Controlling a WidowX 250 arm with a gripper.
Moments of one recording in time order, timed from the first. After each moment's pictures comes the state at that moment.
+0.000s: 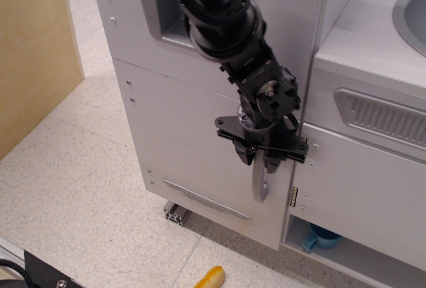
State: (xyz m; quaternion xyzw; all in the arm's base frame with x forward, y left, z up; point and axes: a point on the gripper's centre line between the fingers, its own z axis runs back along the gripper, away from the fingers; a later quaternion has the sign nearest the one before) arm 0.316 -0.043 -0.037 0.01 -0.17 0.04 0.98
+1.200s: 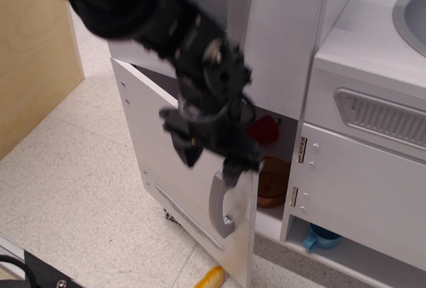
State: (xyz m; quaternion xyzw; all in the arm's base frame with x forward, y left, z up) arm 0.243 -0.025 0.032 0.02 -0.12 -0.01 0.99
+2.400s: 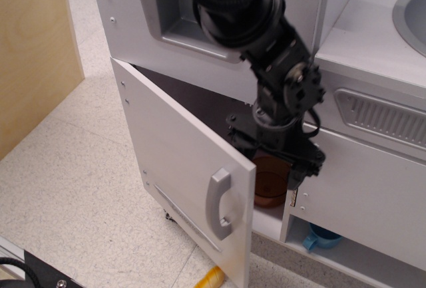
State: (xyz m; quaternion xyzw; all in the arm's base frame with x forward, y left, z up) arm 0.292 -0.054 -0.016 0.02 -0.12 0.00 0.99
